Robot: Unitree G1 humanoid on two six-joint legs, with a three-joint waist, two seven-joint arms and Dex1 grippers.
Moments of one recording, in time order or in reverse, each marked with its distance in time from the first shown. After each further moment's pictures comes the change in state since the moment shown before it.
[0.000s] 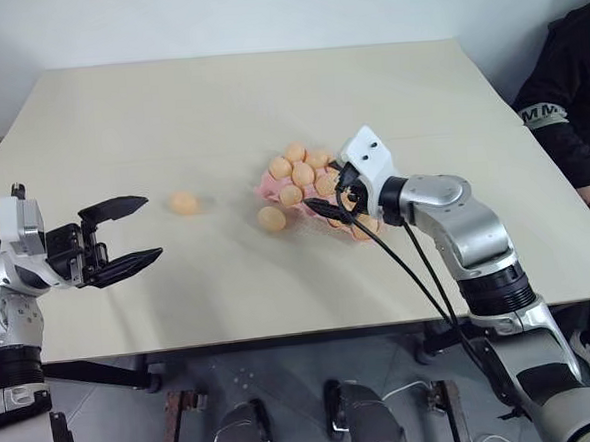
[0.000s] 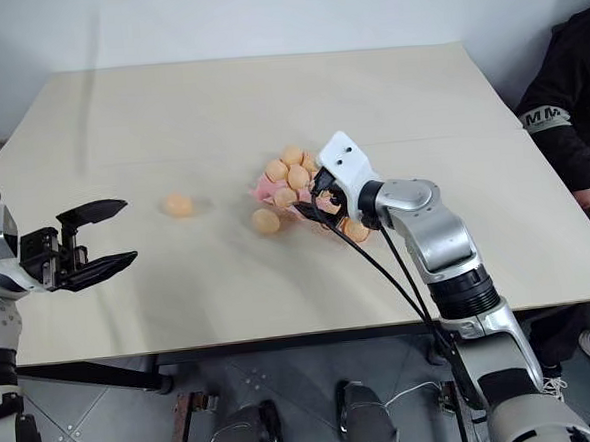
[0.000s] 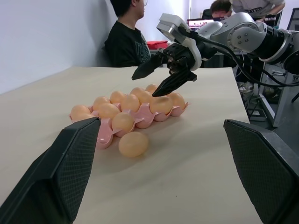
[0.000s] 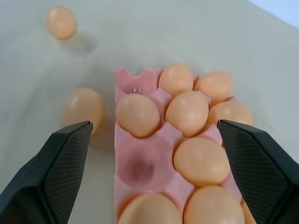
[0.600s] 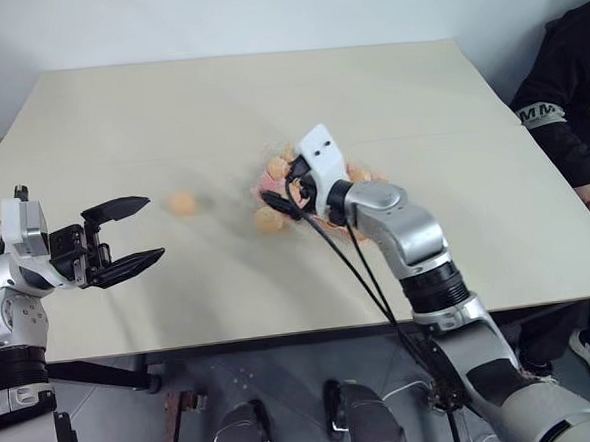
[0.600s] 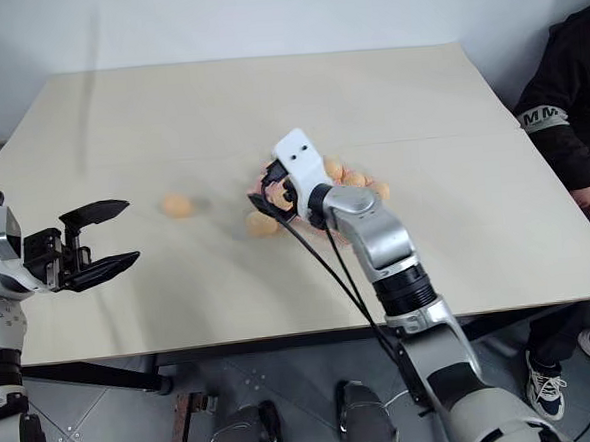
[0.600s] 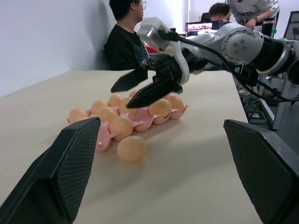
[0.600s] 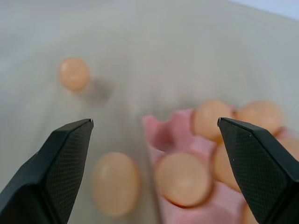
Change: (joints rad) left arm 0.002 -0.016 0.005 -0.002 0.000 -0.007 0.000; right arm -0.073 0.316 0.011 0.156 -0.017 -0.005 -0.211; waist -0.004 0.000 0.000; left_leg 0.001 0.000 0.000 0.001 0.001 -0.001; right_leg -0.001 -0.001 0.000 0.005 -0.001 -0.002
